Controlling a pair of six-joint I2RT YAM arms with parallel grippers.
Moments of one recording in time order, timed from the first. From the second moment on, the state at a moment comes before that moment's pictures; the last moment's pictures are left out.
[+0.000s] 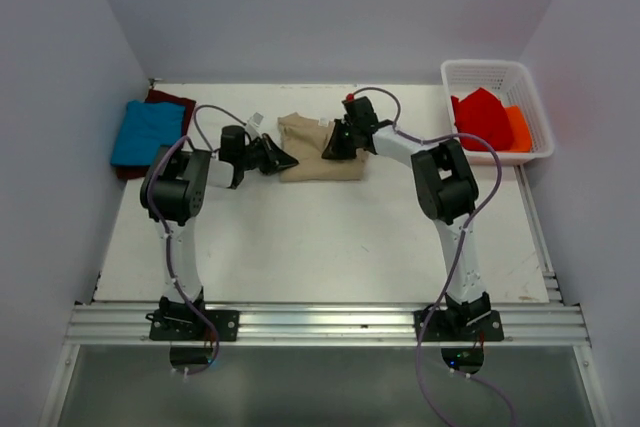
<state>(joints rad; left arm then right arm) -0.16 2.18 1.09 0.58 0.72 -0.81 0.43 2.33 1.74 -0.26 -0.28 0.65</state>
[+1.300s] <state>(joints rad) -0.52 1.32 0.55 0.12 0.25 -0.75 0.69 1.99 1.37 -0.38 0.02 0.53</state>
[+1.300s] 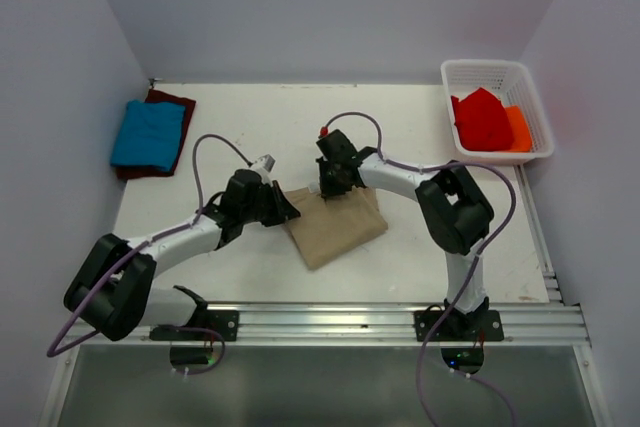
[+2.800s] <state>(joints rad) -0.62 1.60 0.53 0.42 0.17 -0.76 0.66 1.84 1.34 -0.36 0.13 0.49</state>
